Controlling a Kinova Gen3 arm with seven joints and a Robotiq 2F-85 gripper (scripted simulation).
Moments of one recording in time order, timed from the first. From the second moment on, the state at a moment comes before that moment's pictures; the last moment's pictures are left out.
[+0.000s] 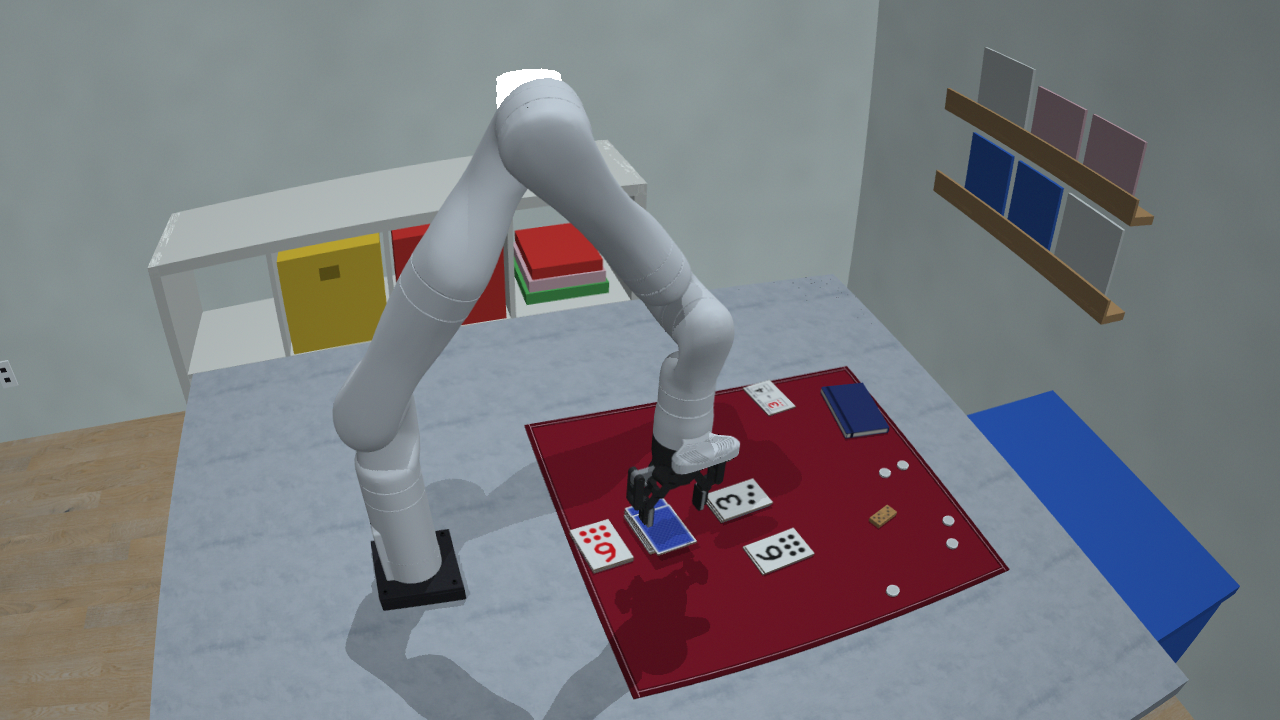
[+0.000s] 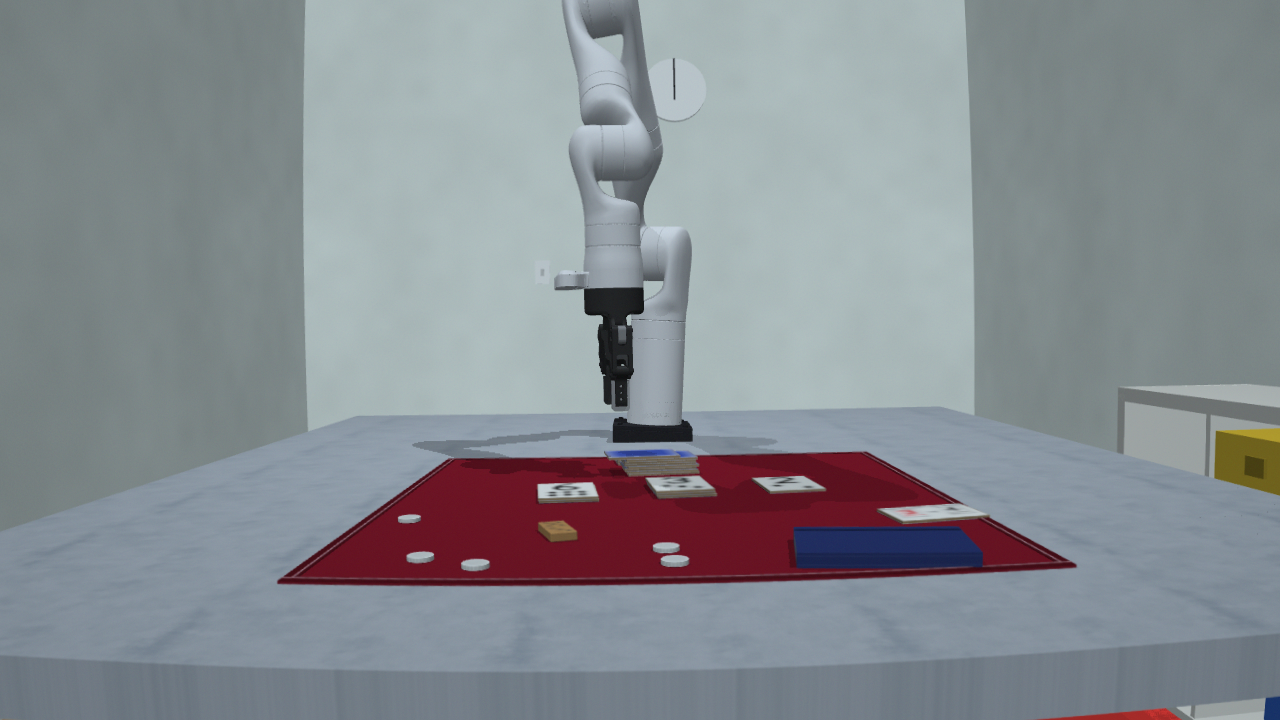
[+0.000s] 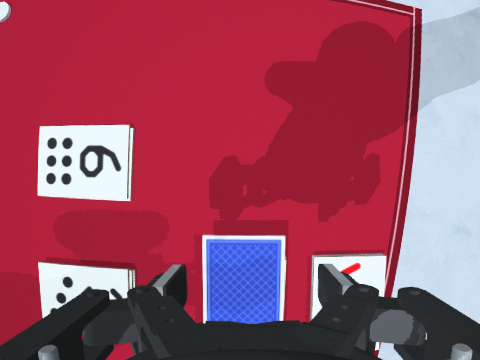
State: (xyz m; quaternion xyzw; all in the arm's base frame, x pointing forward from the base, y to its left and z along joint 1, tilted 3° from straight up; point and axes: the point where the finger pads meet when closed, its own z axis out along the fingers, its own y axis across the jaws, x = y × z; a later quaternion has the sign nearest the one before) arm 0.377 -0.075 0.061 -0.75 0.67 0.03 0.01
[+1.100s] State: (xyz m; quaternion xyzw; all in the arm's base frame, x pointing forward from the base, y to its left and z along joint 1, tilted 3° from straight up) arm 0.384 -0.081 0.075 -0.74 0.65 0.14 0.12
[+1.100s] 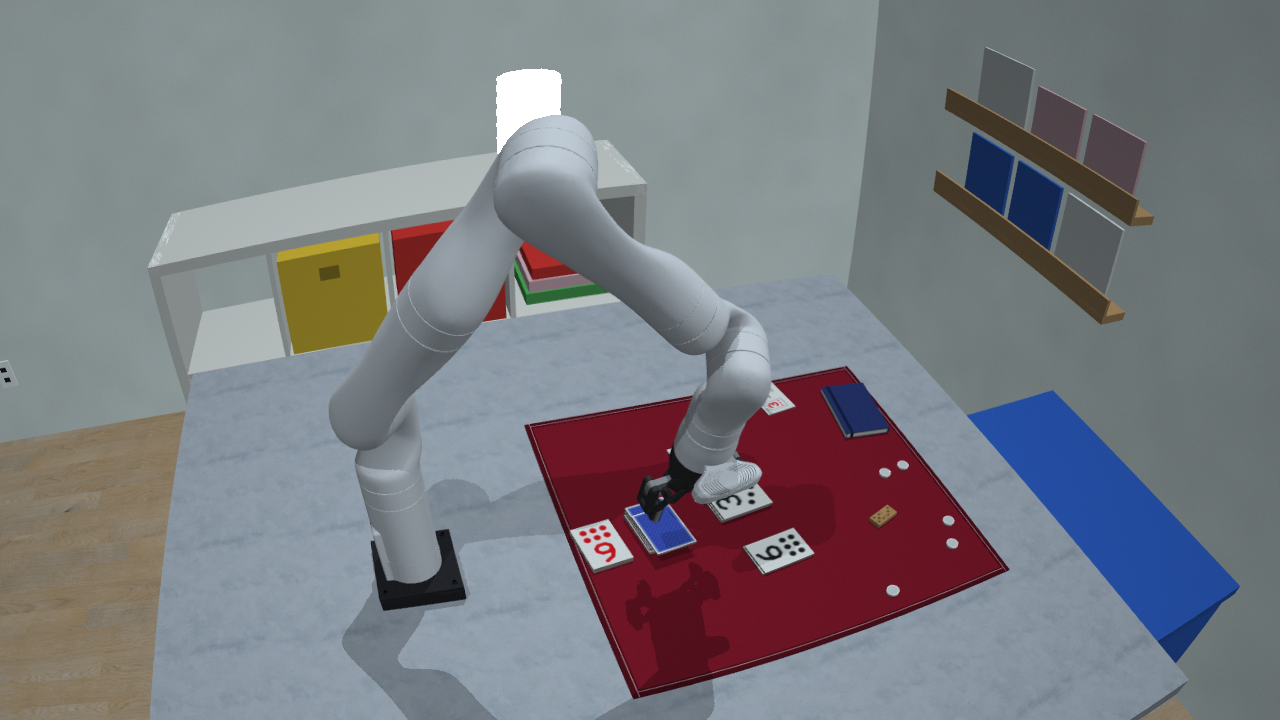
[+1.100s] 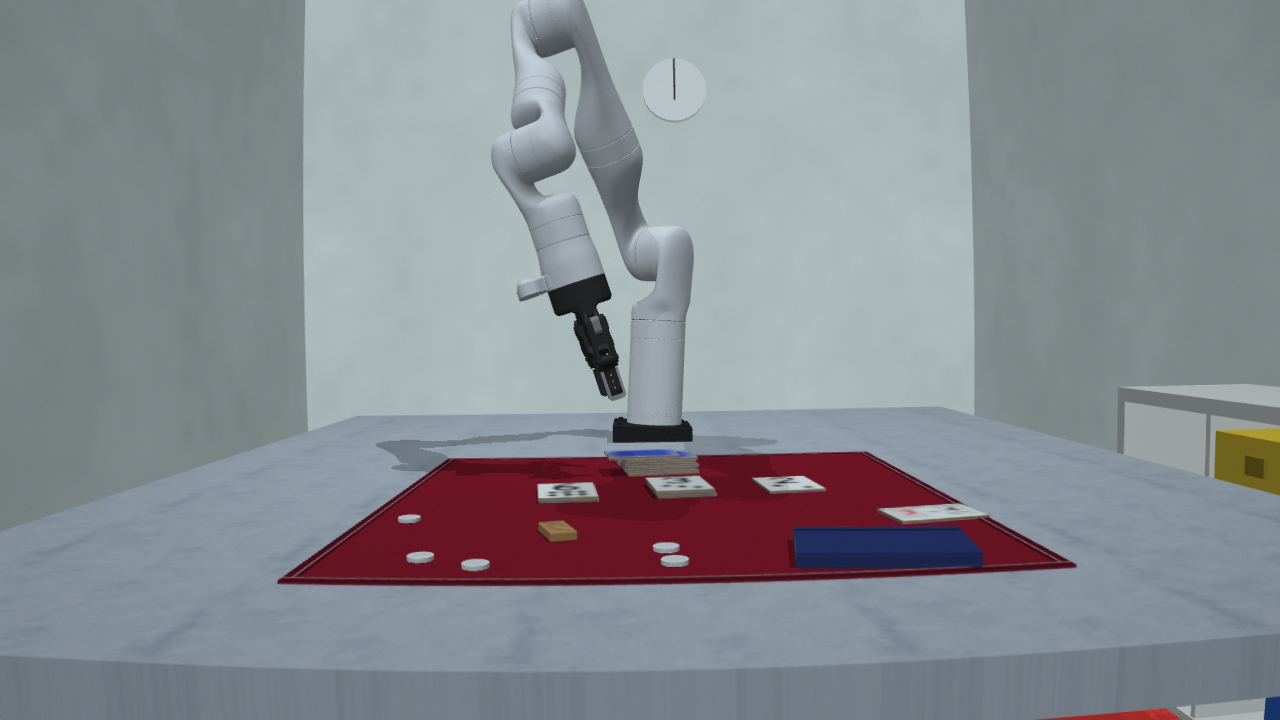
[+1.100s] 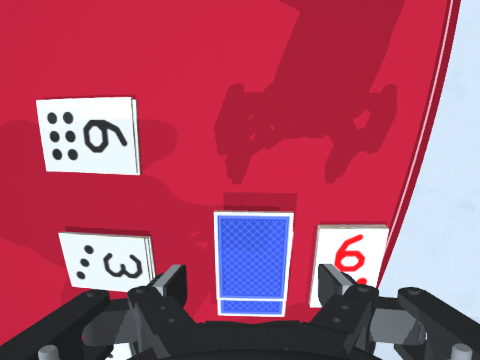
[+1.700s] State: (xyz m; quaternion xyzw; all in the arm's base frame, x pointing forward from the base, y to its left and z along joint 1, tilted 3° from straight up) arm 0.382 -0.092 0.069 -0.72 0.66 0.16 0.14
